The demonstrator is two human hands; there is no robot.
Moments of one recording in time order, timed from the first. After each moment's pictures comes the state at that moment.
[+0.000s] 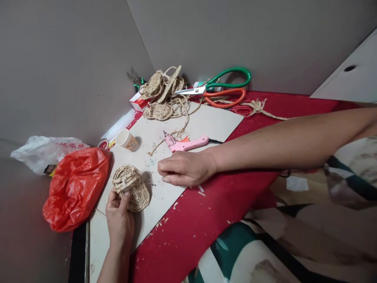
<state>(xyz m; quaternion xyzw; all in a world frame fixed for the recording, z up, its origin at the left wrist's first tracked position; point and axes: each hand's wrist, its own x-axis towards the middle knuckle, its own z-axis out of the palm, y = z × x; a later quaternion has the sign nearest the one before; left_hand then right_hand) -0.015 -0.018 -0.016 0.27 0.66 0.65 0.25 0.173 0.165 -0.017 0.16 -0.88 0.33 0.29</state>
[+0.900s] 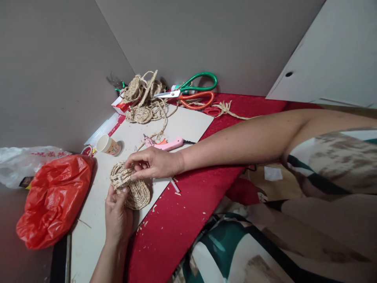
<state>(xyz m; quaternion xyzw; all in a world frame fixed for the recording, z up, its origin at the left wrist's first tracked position) 0.032 0.015 -0.014 0.27 0.59 0.67 0.38 0.158 0.167 -0.023 0.06 -0.77 0.53 0.35</state>
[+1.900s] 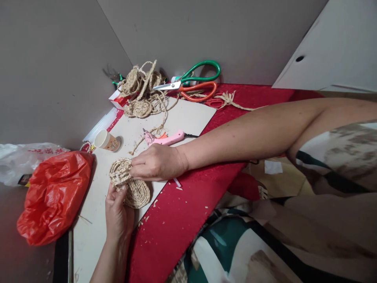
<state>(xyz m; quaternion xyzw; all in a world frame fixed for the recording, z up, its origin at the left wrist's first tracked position) 0.029 0.010 -0.017 0.24 0.58 0.68 0.38 0.171 0.164 -0.015 0.08 -0.94 0.06 0.34</state>
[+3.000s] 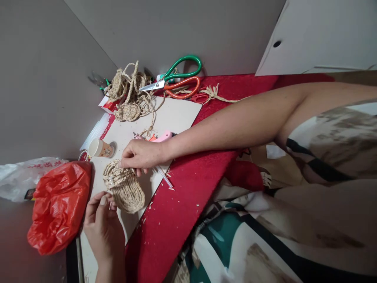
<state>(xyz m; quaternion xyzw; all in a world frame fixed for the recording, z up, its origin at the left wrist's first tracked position) 0.040 -0.001 0.014 0.30 0.68 0.65 0.17 0.177 0.169 0.018 -0.12 -0.74 0.64 0.19</state>
